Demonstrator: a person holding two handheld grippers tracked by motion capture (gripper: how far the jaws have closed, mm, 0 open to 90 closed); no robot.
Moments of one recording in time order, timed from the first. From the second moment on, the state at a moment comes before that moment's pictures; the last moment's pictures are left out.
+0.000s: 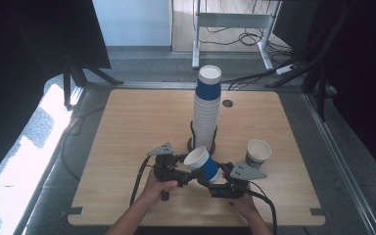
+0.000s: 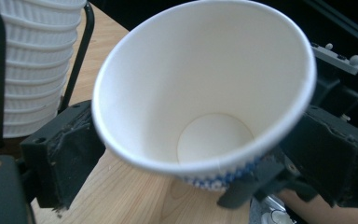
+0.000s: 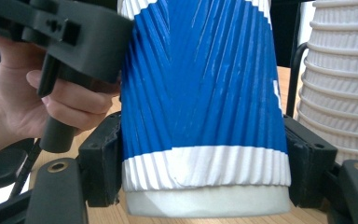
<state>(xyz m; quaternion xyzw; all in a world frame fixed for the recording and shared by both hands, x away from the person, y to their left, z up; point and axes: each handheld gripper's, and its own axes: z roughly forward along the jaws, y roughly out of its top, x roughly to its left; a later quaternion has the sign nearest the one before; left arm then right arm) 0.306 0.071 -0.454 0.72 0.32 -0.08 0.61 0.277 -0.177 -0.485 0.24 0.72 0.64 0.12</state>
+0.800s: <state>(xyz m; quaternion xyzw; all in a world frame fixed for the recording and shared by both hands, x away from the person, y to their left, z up) 0.309 0.067 -0.459 0.71 0.29 -0.08 0.64 0.280 -0.175 -0.487 0.23 0.73 0.64 0.11</state>
